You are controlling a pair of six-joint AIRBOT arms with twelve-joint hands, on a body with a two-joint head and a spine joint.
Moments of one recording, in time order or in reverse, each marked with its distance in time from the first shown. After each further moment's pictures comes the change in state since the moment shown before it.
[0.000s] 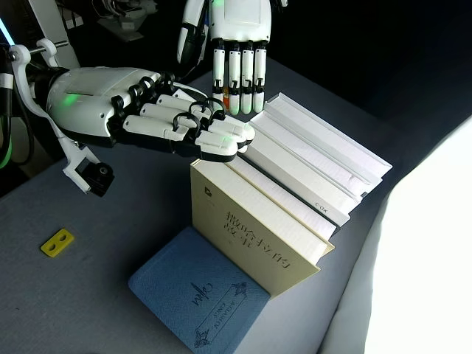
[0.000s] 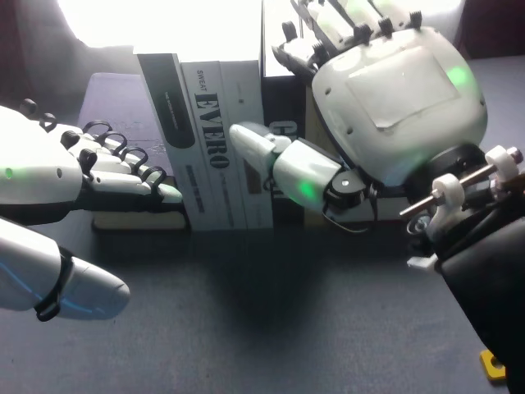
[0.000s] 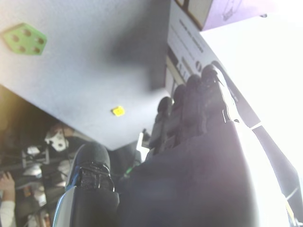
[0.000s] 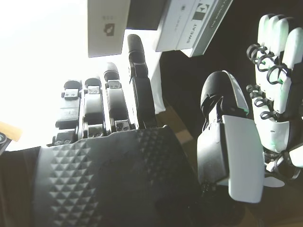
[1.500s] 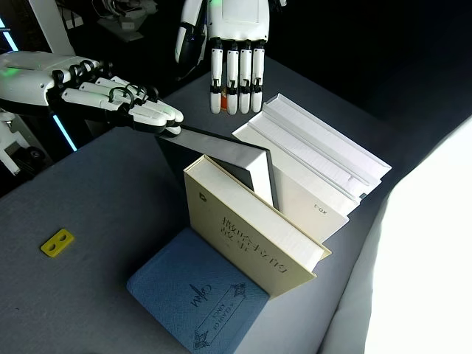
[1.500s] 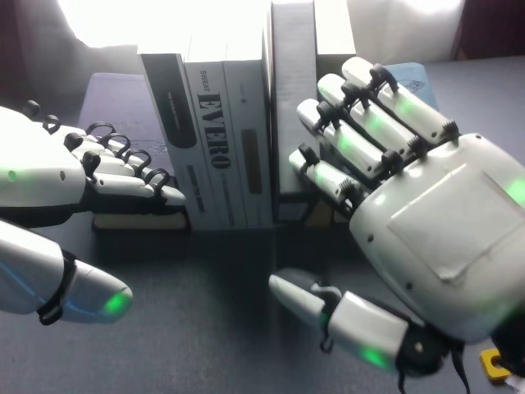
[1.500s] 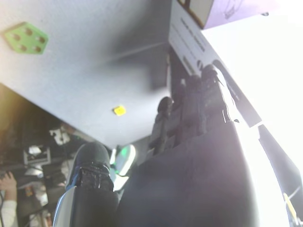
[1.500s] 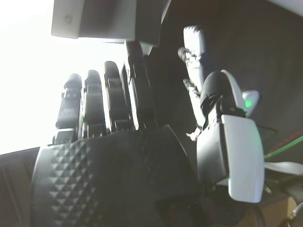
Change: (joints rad) left arm 0.000 0.000 -0.008 0.000 0.000 0.000; right arm -0.188 0.212 -0.334 -0.083 -0.019 -0.163
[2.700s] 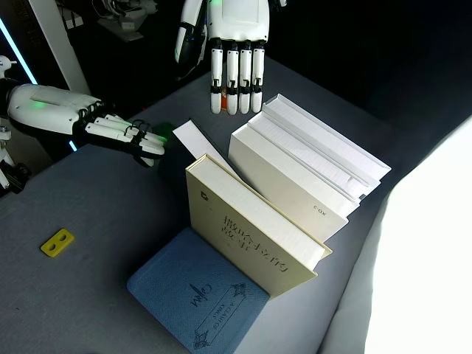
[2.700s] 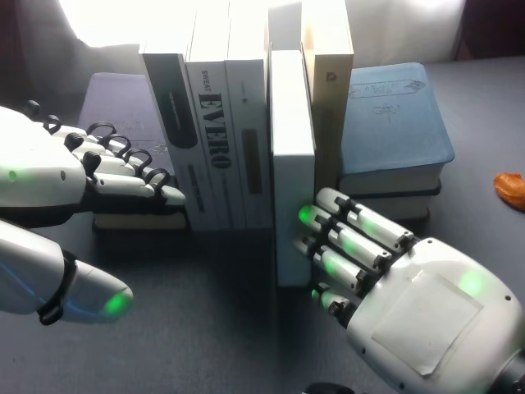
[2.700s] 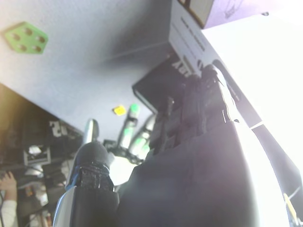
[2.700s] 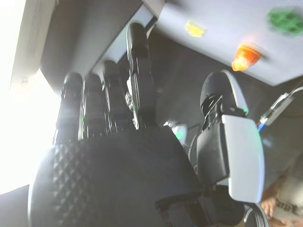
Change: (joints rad) left arm 0.000 0.000 0.000 0.000 0.000 0.000; right arm -0.137 -0.039 0.069 -0.018 -0.193 -0.066
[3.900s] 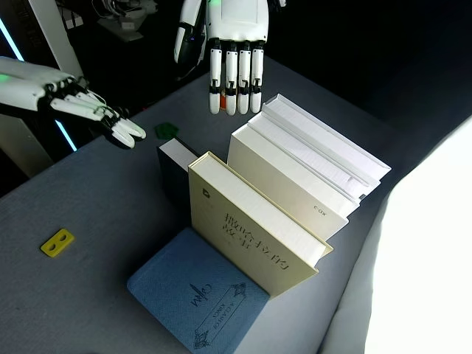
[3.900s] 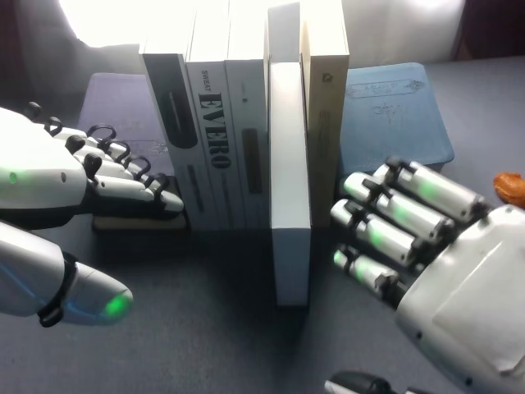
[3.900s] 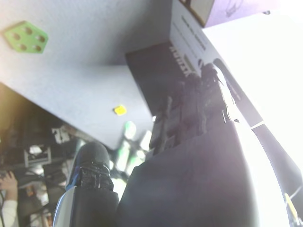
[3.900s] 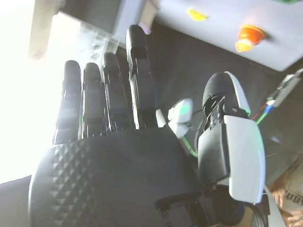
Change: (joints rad) left arm 0.002 0.000 -0.002 0.000 0.000 0.000; right arm 0.061 0.237 -0.223 0.016 0.039 0.008
